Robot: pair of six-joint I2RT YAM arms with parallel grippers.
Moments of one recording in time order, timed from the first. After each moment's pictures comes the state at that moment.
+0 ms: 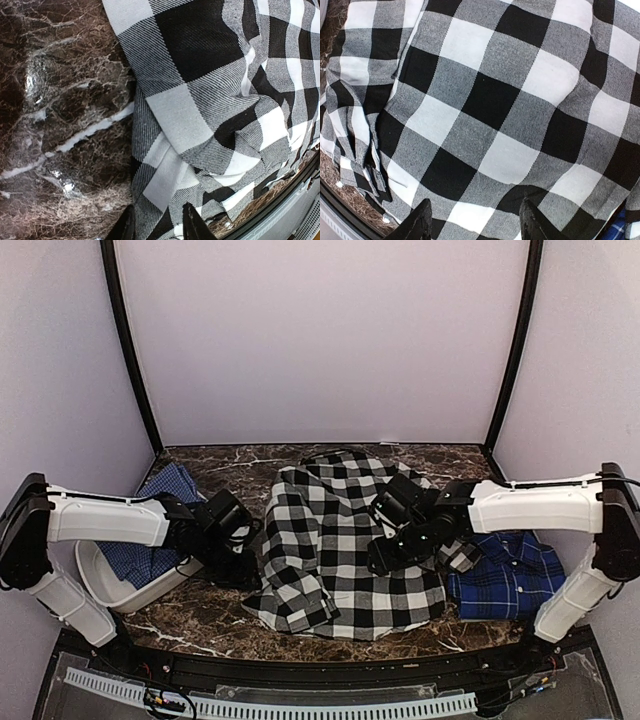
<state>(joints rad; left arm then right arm) -0.79 1.50 0.84 -0.56 0.20 -0.70 0.94 1.56 1.06 -0.65 0.06 0.54</state>
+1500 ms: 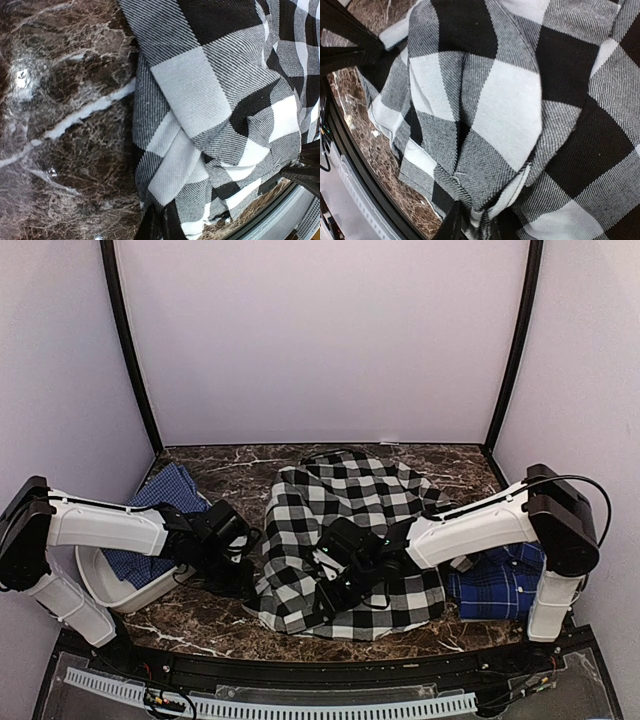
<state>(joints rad) -0.80 1.48 0.76 -0.49 0.23 -0.70 1.15 1.86 1.12 -0.33 -0.23 0.59</state>
